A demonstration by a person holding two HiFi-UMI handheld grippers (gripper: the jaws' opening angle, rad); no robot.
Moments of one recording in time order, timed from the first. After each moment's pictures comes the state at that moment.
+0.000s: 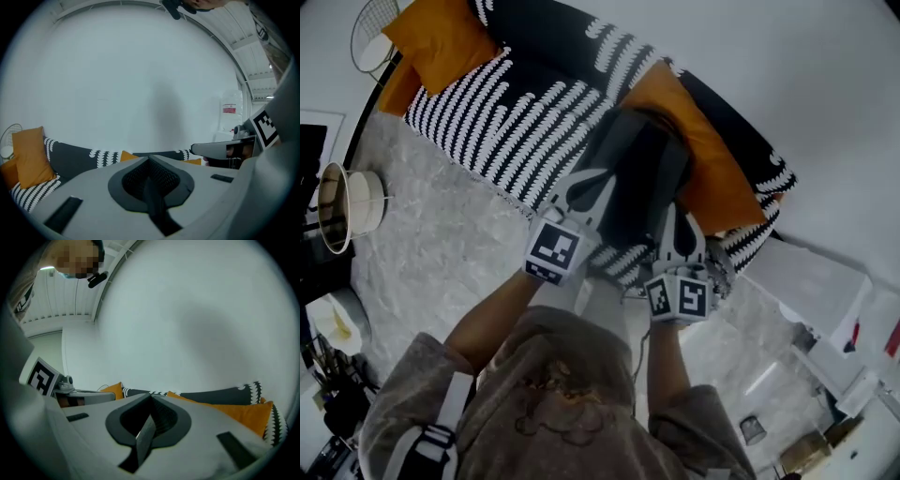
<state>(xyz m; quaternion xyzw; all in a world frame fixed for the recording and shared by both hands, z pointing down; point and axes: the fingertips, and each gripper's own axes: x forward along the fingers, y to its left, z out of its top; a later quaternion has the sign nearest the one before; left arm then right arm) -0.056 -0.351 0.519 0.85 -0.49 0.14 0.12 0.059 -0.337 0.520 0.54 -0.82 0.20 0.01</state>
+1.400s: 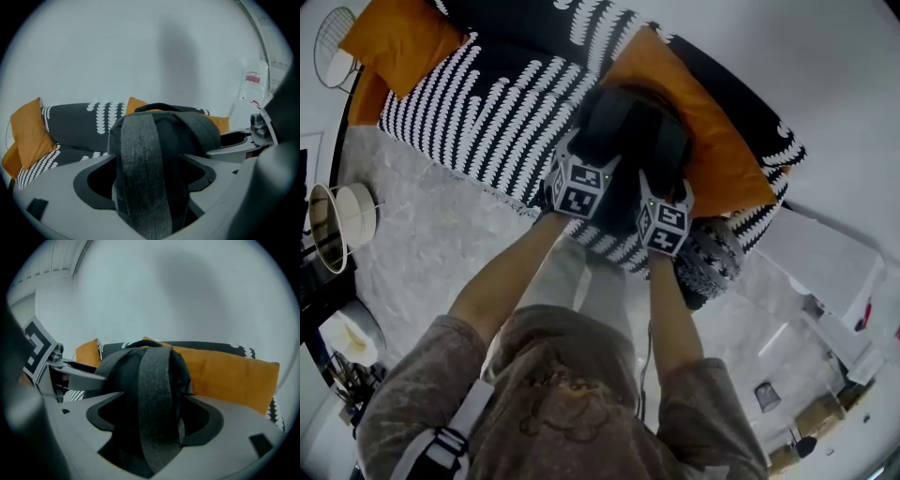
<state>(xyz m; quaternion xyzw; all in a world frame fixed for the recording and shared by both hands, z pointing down) -0.054 -0.414 0.755 0.78 -0.49 0.30 0.24 0.085 -0.379 0.758 0.57 -0.73 0.29 0.23</state>
